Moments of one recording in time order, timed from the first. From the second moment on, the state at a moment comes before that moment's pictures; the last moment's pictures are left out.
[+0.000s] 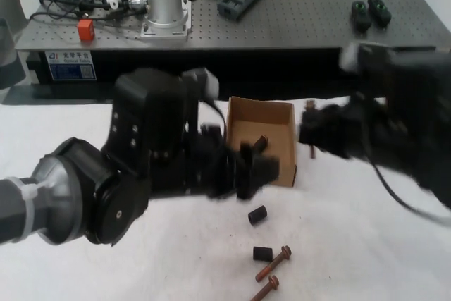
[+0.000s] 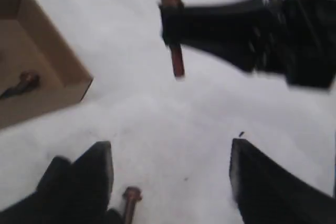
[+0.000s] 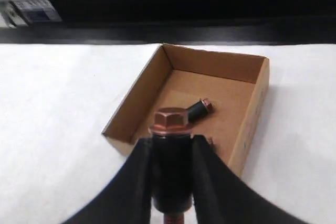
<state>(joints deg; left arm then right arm) -35.8 86.1 -45.1 -11.6 29.4 -22.5 11.1 89.6 -50.4 0.5 -5.6 5.0</state>
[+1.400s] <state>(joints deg) -50.3 109.9 -69.1 36.7 11.5 12.2 9.1 102.1 -86.0 33.6 -6.7 2.4</state>
